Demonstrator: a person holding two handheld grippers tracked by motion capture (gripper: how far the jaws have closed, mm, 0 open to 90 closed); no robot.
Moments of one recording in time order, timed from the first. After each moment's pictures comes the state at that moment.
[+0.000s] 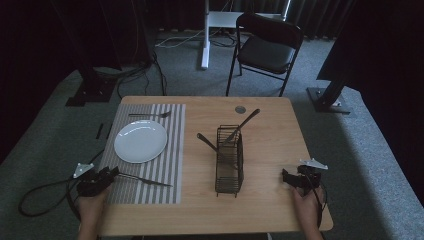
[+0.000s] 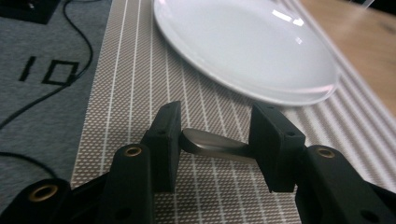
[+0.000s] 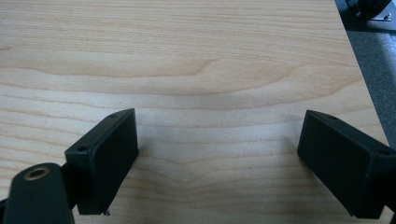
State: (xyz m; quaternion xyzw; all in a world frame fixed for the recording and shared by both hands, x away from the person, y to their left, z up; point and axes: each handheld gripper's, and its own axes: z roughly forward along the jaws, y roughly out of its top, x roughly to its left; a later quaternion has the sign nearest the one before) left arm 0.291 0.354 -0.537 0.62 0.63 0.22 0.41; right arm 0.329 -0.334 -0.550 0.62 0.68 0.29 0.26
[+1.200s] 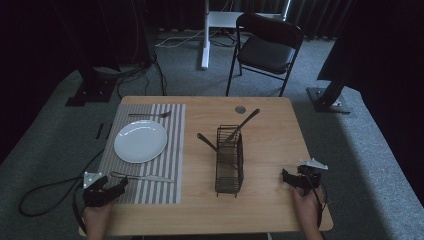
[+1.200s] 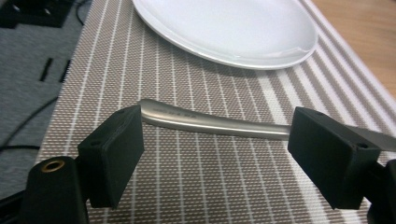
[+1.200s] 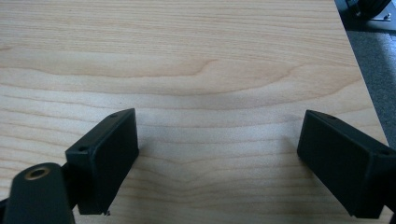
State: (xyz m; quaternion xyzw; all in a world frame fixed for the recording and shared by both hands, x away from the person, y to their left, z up) left arm 0.260 0.322 -0.532 0.62 0.63 0.25 0.39; right arm 0.329 -0.334 -0.550 0.62 0.68 0.29 0.26
